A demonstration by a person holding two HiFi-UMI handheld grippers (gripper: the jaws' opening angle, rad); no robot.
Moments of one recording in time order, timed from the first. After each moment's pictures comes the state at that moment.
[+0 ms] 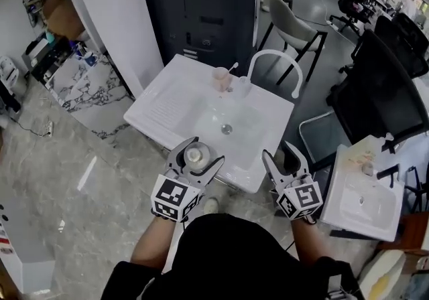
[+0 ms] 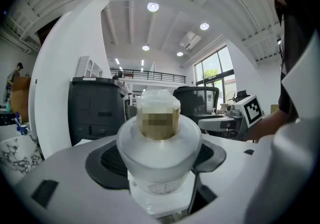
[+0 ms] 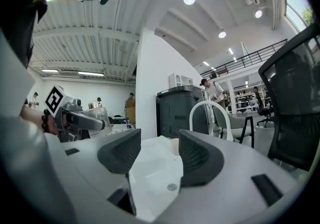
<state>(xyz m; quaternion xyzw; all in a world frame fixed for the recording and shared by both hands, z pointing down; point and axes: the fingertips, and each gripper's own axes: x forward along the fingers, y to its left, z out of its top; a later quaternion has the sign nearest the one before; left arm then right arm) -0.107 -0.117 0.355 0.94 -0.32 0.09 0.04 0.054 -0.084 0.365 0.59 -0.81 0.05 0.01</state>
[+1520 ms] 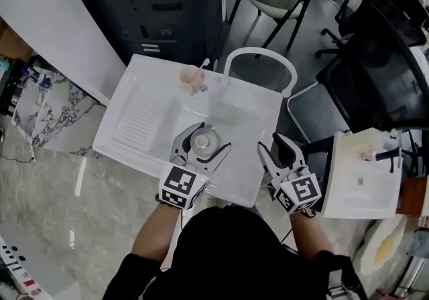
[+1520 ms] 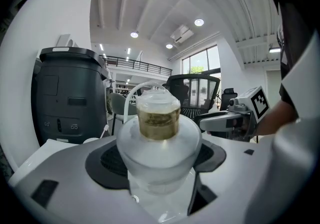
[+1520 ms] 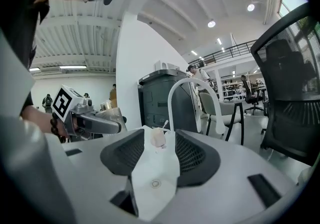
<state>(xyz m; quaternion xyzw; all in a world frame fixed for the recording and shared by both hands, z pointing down) 0.002 -0.240 0.416 0.97 -0.21 0.13 0.06 0.111 -0.176 0.418 0.63 -0.77 0.12 0.04</state>
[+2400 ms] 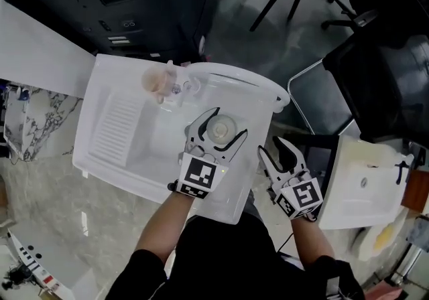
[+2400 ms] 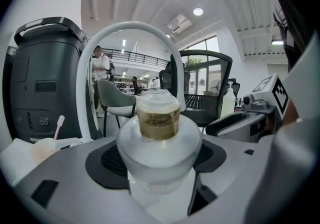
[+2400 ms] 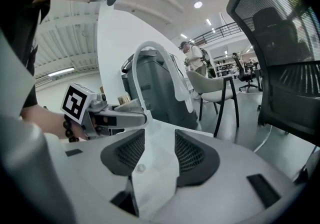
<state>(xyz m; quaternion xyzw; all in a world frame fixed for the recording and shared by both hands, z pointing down) 0.153 -0.297 0.495 0.97 -0.19 0.17 0.06 0.205 -0.207 0.508 0.63 -0.74 0.22 0.06</state>
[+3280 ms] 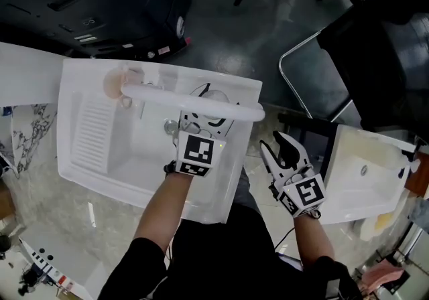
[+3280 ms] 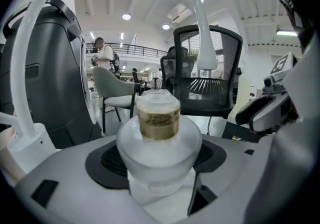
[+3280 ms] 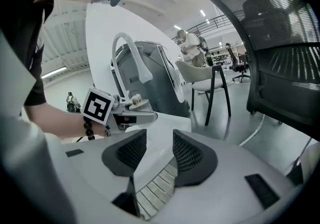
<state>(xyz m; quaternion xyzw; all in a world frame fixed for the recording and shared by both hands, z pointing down) 0.222 -0.333 0.572 0.95 -0.20 0.22 0.05 0.260 -0.192 0.553 0.63 -0.73 0.27 0.08</state>
